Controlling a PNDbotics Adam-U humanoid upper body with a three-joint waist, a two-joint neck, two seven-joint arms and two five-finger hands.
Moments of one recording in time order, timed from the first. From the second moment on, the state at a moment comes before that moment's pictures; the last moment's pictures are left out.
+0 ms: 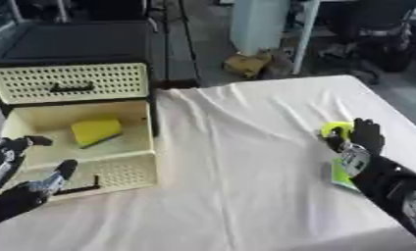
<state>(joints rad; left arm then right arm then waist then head) -0.18 0.39 -0.11 -1.87 -0.97 0.03 -0.27 -0.96 -0.40 0.00 0.01 0.62 0.21 -0.63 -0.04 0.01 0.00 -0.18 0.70</state>
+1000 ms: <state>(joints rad) -0.18 0.39 -0.11 -1.88 -0.97 0.03 -0.27 -0.97 -0.36 0.00 0.00 0.62 0.12 -0.49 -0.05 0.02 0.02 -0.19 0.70</state>
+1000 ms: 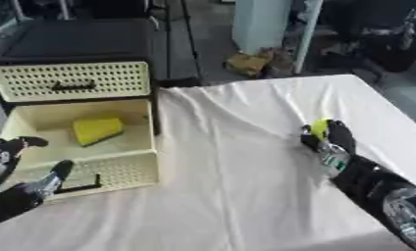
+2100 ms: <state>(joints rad) -0.19 0.39 -0.10 -1.88 -0.97 0.03 -0.27 -0.97 -0.35 0.01 0.00 0.66 0.10 -0.60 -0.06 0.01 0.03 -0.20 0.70</state>
